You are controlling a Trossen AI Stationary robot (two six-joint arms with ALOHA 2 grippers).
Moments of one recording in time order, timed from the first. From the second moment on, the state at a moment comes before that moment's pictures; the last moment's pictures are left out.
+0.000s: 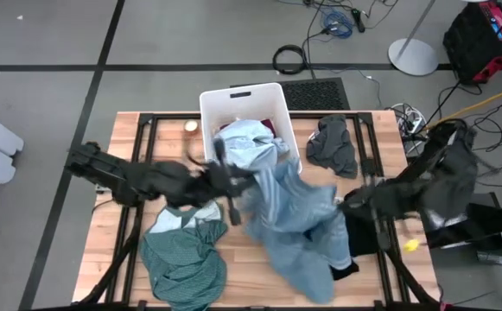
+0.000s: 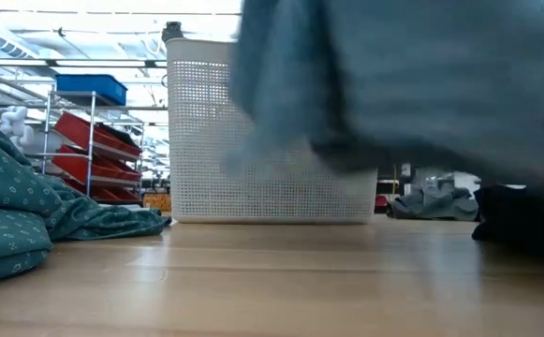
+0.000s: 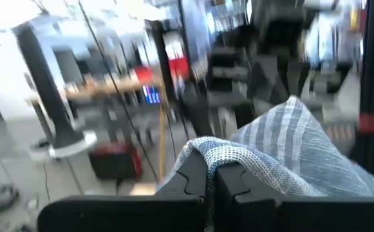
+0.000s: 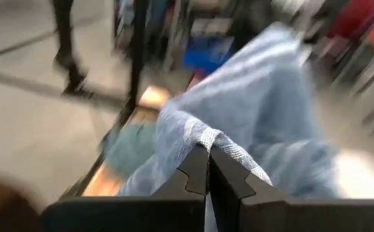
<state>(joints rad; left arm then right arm) -0.36 1.51 1.66 -0.03 -0.58 0.24 0.84 1.19 1.67 -0.83 0.74 0.05</state>
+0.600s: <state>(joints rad) -0.26 1.40 1.66 0.34 -0.19 0.21 0.65 1.19 1.93 -0.54 0.43 -0.41</state>
